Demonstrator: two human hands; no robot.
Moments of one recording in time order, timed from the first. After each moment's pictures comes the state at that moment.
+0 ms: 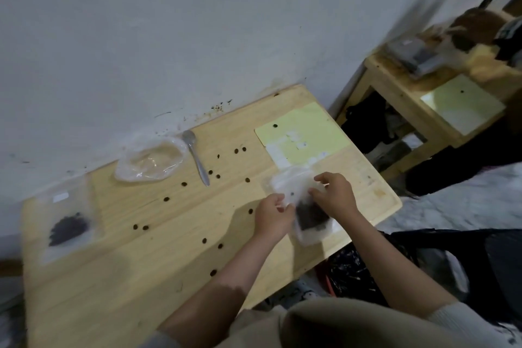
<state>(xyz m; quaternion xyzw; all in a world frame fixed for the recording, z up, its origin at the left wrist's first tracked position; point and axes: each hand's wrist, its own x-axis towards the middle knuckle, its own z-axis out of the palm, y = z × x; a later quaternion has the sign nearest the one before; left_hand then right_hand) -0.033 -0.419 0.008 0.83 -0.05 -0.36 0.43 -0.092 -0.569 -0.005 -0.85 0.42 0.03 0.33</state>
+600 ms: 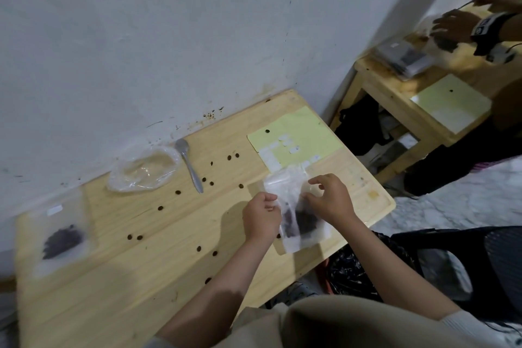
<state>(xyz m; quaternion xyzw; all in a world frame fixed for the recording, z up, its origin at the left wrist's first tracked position) -0.030 -0.422 0.007 0.84 -0.03 -0.28 0.46 -0.101 -0.569 0.000 -0.85 0.39 -0.01 0.34</state>
